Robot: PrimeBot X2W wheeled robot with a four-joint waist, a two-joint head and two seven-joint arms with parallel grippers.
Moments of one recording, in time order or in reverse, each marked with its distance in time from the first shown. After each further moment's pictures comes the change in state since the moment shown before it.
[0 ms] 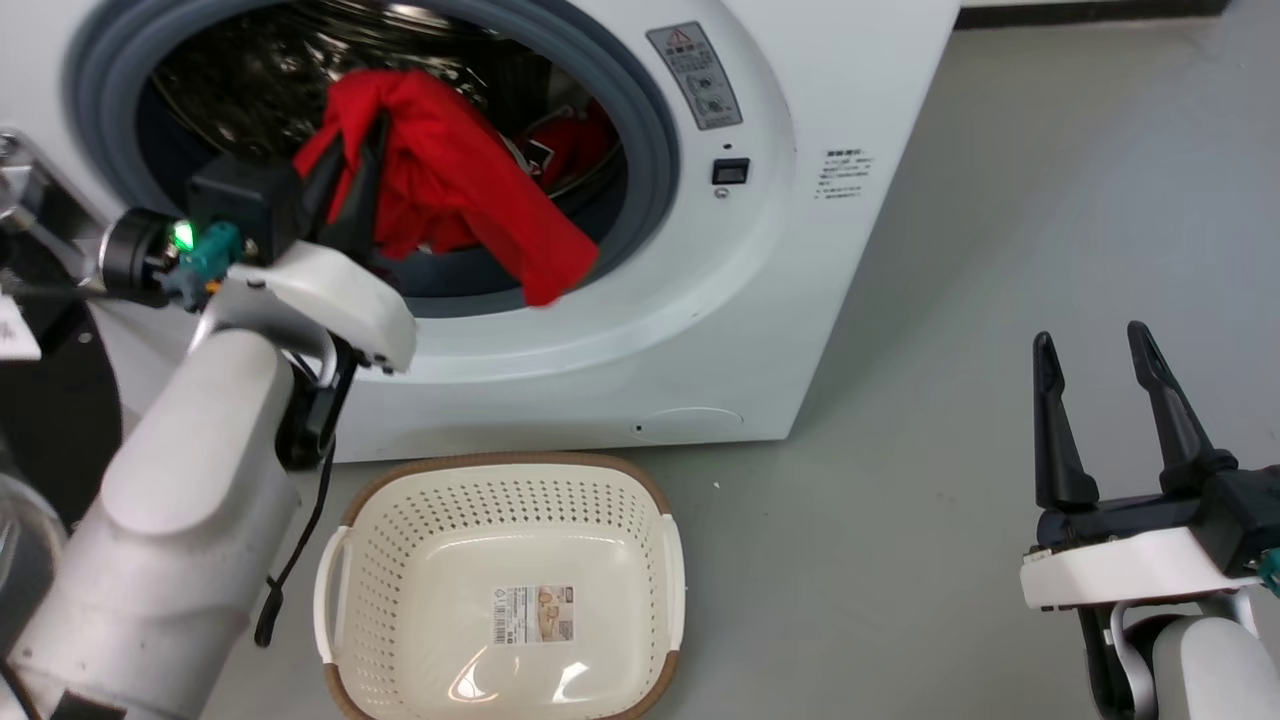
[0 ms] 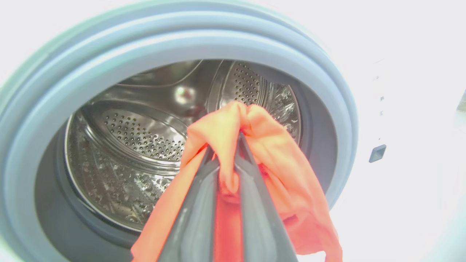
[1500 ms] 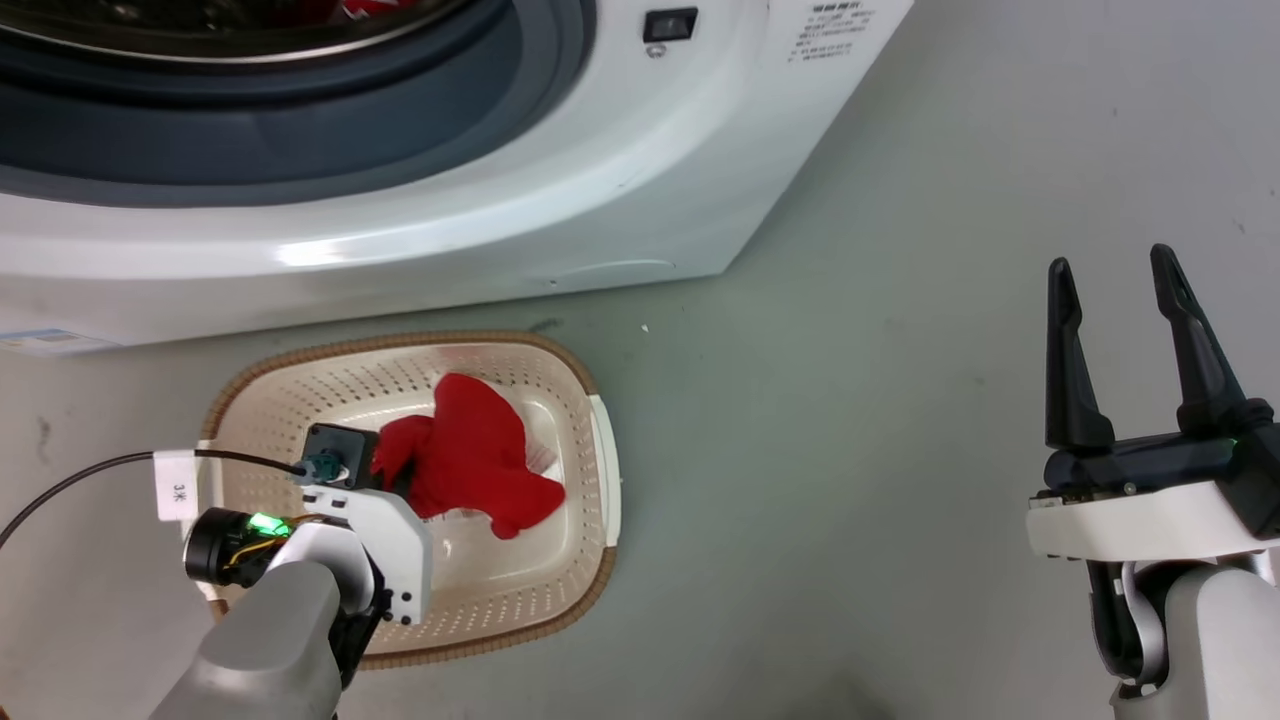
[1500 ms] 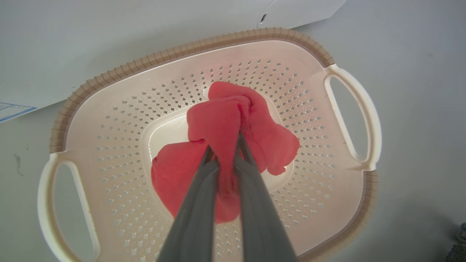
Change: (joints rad) left arm 0.200 -0.111 -0.142 0.439 -0.076 -0.048 0.102; right arm -0.071 0.000 0.007 -0.060 0.007 0.000 0.000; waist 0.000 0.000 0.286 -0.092
